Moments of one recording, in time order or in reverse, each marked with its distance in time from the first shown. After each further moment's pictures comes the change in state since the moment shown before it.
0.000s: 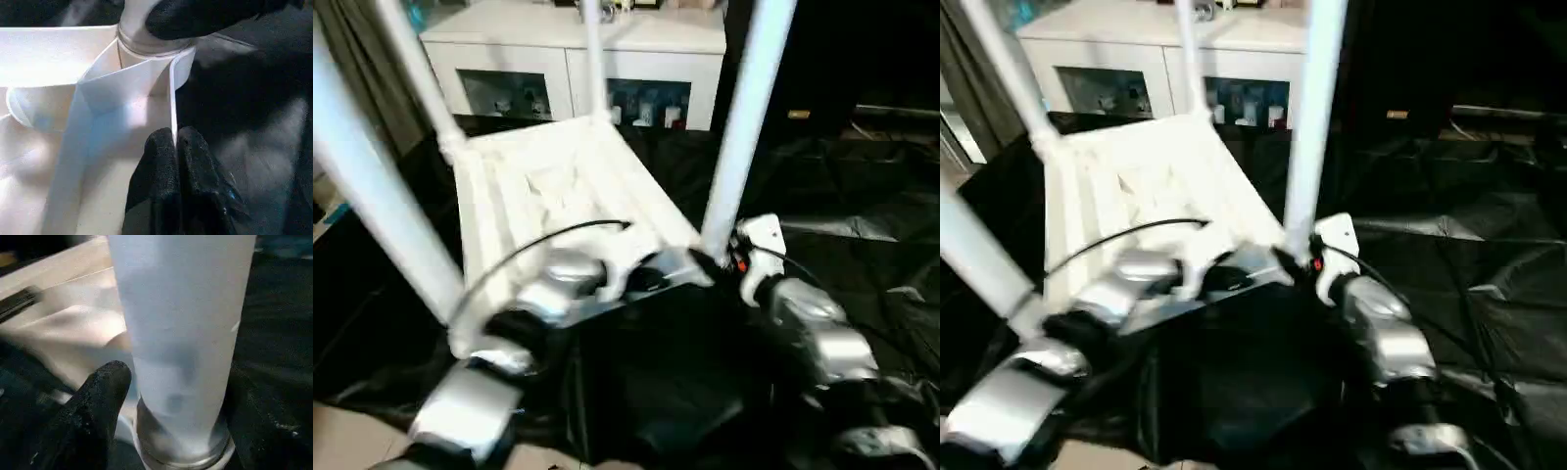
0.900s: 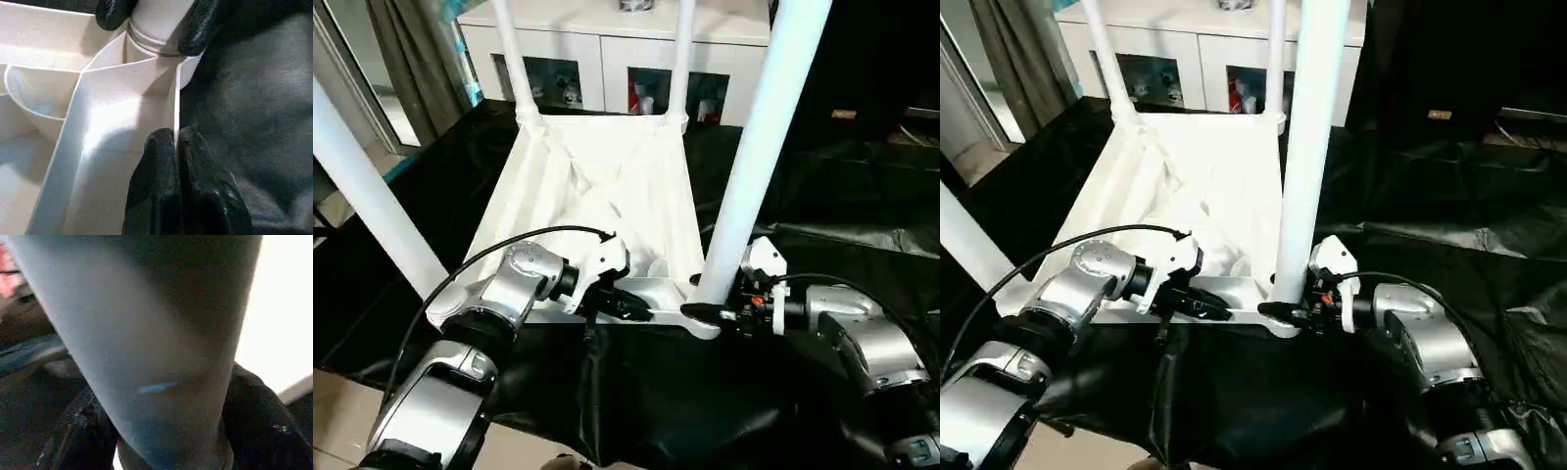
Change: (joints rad) left arm 0.017 0.079 -0.029 -0.049 -0.035 -0.006 -0.226; right arm 0.016 -0.095 0.075 -0.024 0.018 0.013 0.260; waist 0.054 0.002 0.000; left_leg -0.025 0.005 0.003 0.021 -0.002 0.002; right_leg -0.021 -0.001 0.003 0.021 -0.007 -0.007
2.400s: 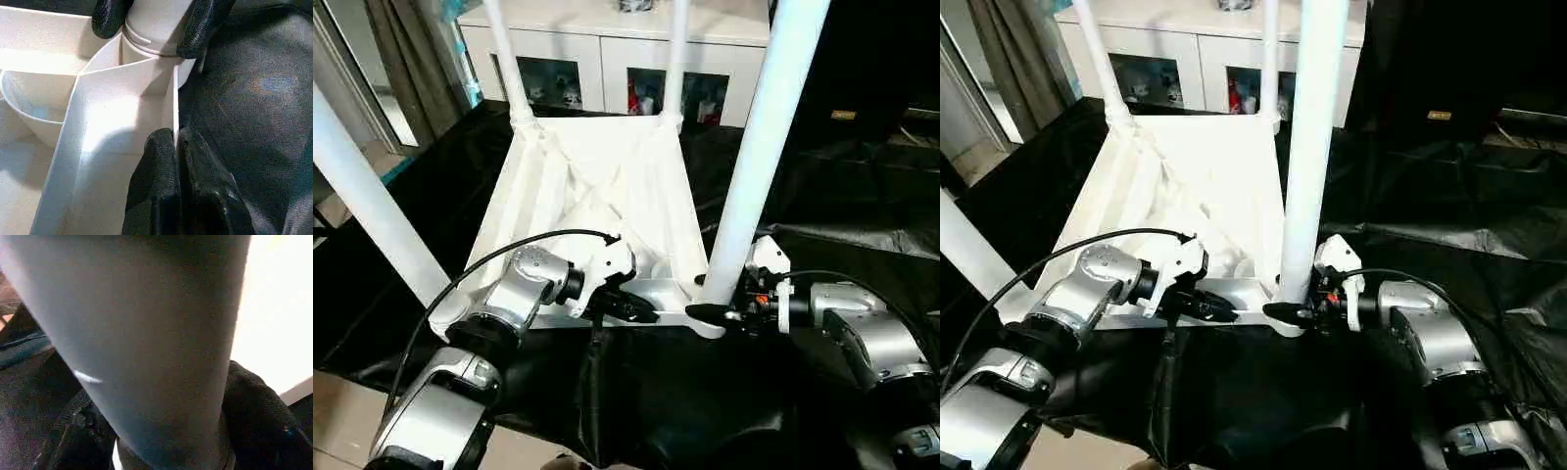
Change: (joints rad) left arm 0.036 0.007 -0.021 -0.089 -0.013 0.042 -0.062; right arm -0.031 -0.079 0.027 0.028 0.019 0.010 0.168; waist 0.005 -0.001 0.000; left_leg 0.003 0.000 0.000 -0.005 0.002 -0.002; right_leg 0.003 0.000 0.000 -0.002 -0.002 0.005
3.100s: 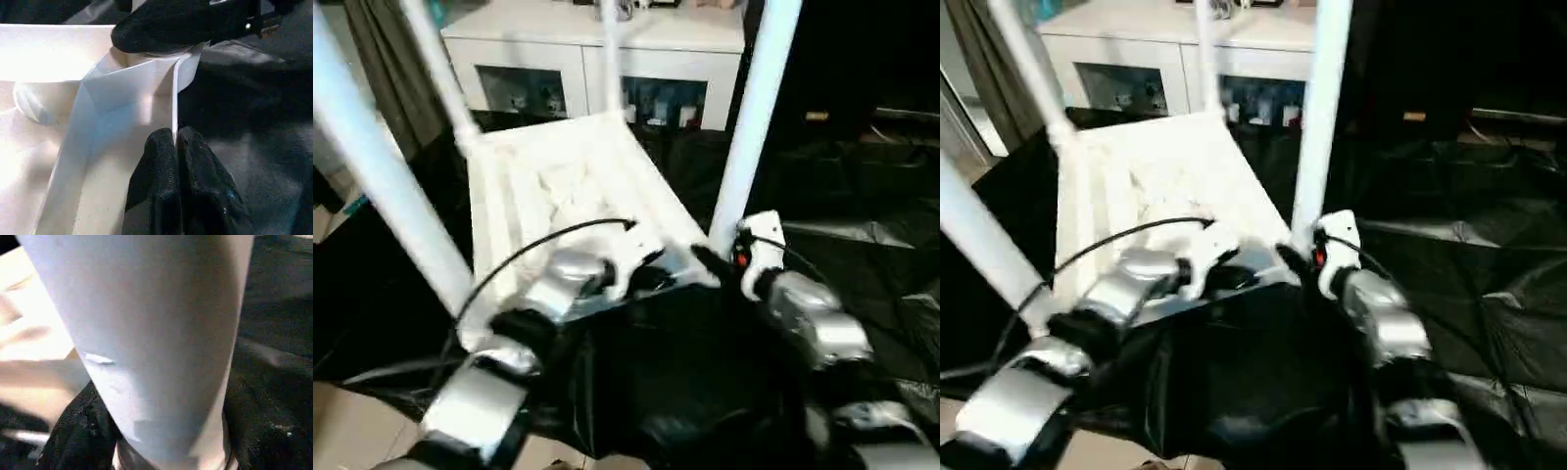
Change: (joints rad) left arm -0.101 -0.183 0.056 0.208 0.062 0.009 0.499; right arm -0.114 0.288 -0.166 0.232 -0.089 -0.050 -0.731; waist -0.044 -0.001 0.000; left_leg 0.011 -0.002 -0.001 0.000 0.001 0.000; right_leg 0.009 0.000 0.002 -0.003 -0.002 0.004
